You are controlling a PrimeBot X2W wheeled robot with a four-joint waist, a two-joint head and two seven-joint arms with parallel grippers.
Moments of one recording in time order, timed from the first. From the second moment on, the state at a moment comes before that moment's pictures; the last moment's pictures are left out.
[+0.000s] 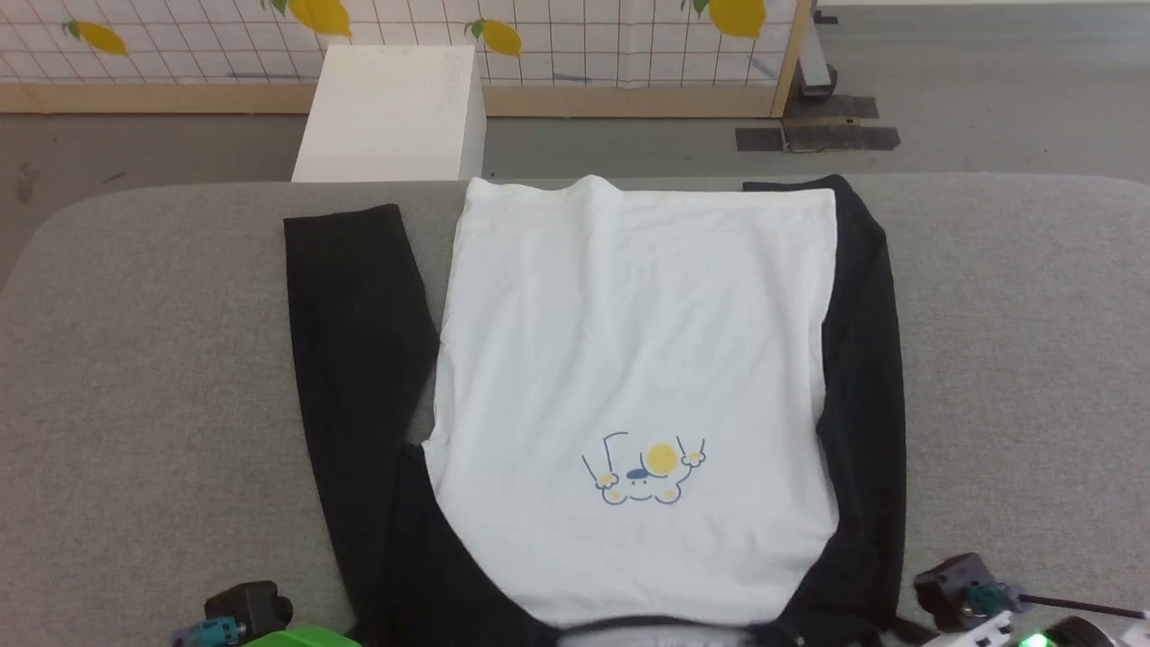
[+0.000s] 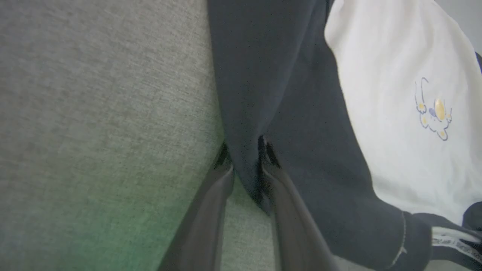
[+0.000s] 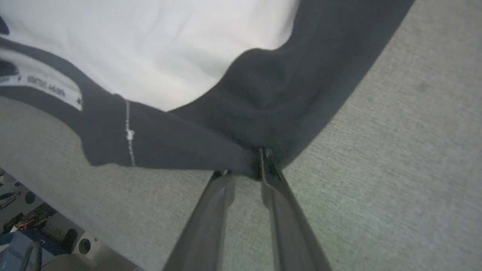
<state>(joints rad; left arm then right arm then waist) 0.17 0.24 -0.23 0.09 -0.79 0.20 0.21 0.17 -0.40 0.28 -0.02 0.31 0.13 0.42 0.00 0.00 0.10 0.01</state>
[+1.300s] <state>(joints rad) -0.69 0.62 -0.09 0.31 -0.63 0.11 0.36 -0.10 -0.05 0.00 -0.08 0.15 0.13 -0.13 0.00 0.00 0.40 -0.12</state>
